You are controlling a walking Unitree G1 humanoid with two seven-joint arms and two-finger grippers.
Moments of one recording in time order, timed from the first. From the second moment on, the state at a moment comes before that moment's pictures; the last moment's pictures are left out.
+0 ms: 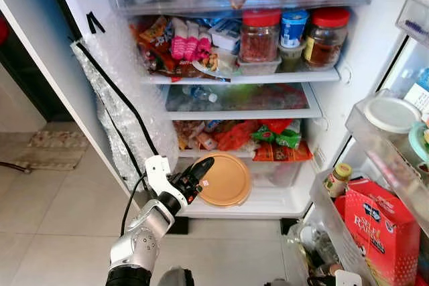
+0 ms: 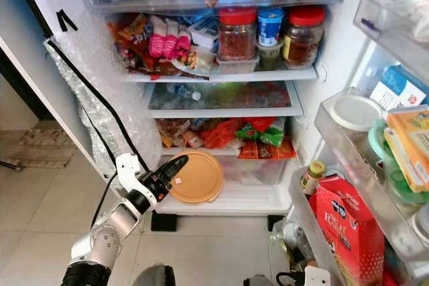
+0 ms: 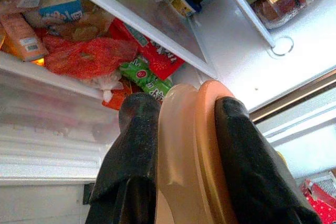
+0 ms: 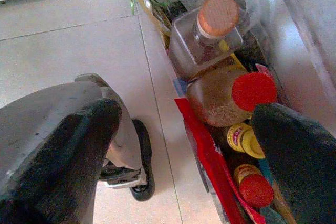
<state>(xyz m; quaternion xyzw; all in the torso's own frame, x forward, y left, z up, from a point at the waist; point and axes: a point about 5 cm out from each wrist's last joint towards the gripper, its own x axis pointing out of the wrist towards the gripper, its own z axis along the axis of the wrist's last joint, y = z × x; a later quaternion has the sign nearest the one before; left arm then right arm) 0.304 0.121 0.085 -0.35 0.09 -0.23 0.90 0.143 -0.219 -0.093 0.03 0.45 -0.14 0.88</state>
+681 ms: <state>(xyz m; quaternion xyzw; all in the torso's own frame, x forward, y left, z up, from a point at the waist) 0.301 0.136 0.080 -0.34 0.09 -0.21 0.91 0.154 -0.205 -0.090 0.06 0.42 -0.12 0.90</state>
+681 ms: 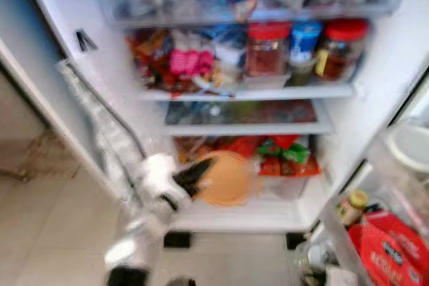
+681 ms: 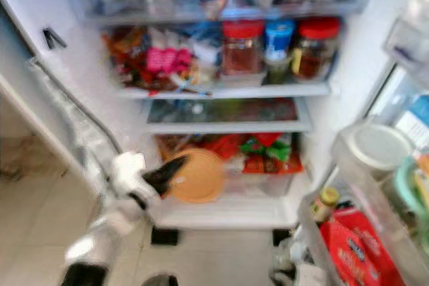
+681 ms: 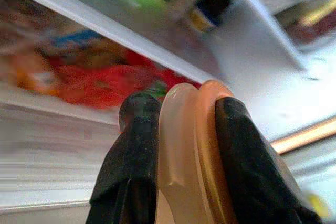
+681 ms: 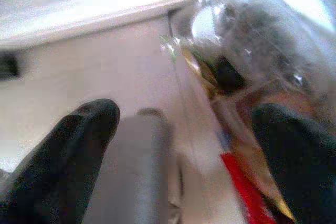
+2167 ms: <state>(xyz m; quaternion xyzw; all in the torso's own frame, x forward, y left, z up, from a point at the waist) 0.356 0.116 0.085 -0.42 0.06 -0.12 0.90 0.155 -0.212 -0.087 0.05 0.40 -0.13 0.90</state>
